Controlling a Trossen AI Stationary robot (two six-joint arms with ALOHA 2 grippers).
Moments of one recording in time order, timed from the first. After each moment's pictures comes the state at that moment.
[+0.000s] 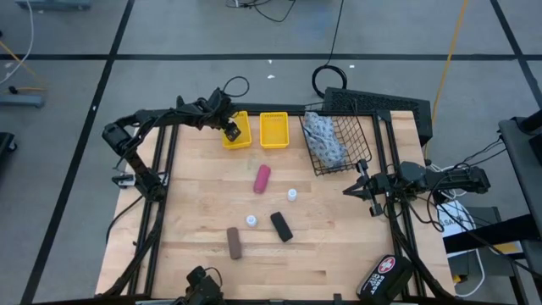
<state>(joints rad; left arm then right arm) 0.81 1.69 0.95 -0.24 -0.01 0.14 0.09 0.02 0.02 0.07 -0.16 -0.04</state>
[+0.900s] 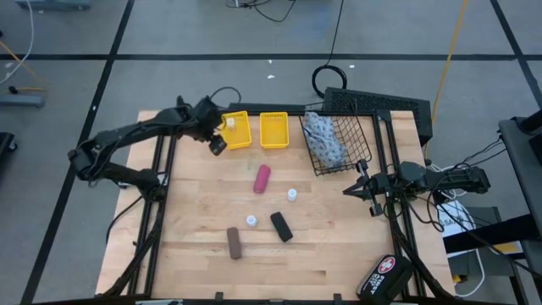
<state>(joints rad) 0.65 1.30 0.94 -0.76 -0.09 -0.08 0.09 0.02 0.02 0.07 -0.16 -0.04</state>
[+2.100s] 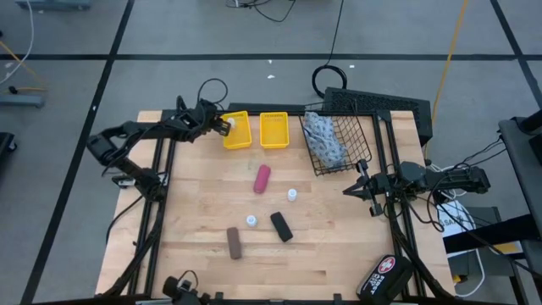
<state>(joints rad) 0.83 1.52 0.65 0.11 -0.30 -0.19 0.09 0.02 0.02 0.07 -0.16 -0.04</state>
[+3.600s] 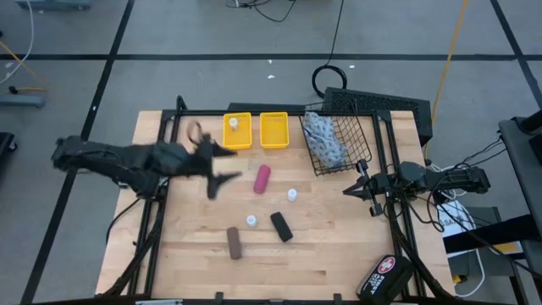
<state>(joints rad) -0.20 1.01 0.97 -0.24 -0.34 -0.13 0.09 0.02 0.02 0.07 -0.16 -0.04</state>
